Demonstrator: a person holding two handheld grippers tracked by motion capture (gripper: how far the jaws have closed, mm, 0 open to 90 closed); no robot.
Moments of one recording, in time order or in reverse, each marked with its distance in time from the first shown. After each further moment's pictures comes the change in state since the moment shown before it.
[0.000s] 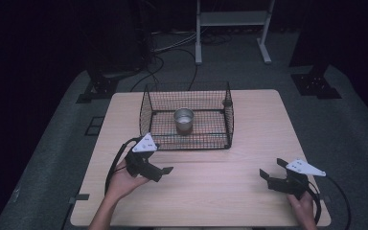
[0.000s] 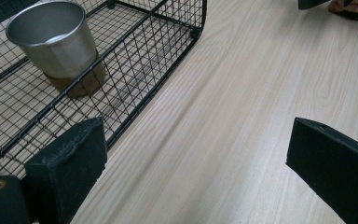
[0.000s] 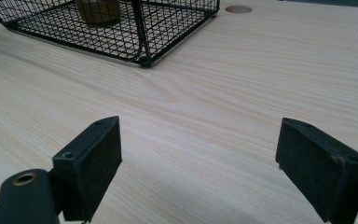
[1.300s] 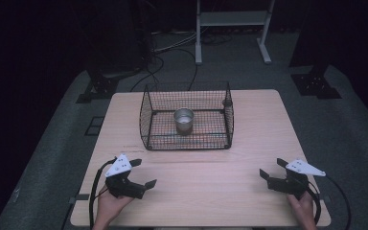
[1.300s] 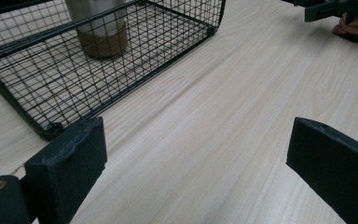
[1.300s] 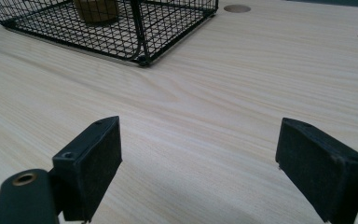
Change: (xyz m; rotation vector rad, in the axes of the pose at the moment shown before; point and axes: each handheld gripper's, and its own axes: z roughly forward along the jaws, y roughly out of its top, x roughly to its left) left arm -0.014 -0.079 -0.030 -0.162 0.086 -0.138; right arm 0.000 0.000 0.000 0.002 -0.006 -0.001
